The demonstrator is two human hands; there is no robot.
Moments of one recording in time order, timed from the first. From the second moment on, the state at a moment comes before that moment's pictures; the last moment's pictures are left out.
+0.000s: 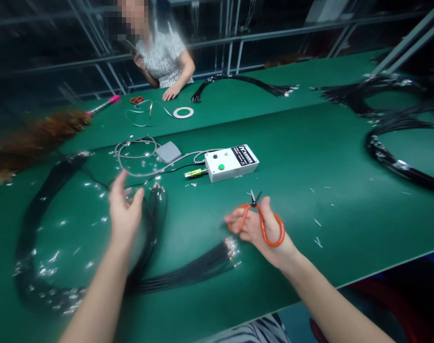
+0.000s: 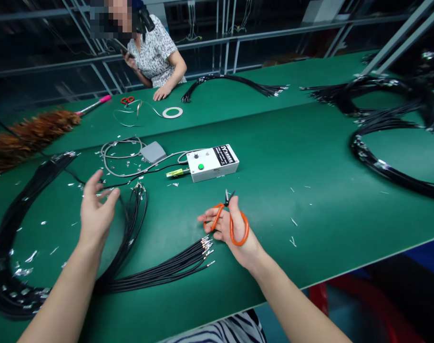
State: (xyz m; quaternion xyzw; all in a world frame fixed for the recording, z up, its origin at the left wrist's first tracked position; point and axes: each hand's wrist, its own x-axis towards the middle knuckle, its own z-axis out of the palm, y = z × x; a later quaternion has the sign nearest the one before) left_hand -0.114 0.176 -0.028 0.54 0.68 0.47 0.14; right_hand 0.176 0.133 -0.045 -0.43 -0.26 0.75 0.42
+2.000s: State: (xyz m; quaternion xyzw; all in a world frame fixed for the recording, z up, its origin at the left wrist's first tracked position) left_hand -0.026 0.089 -0.012 0.50 0.50 0.38 0.60; right_hand 0.132 0.110 -0.020 -0.42 -0.36 0.66 0.51
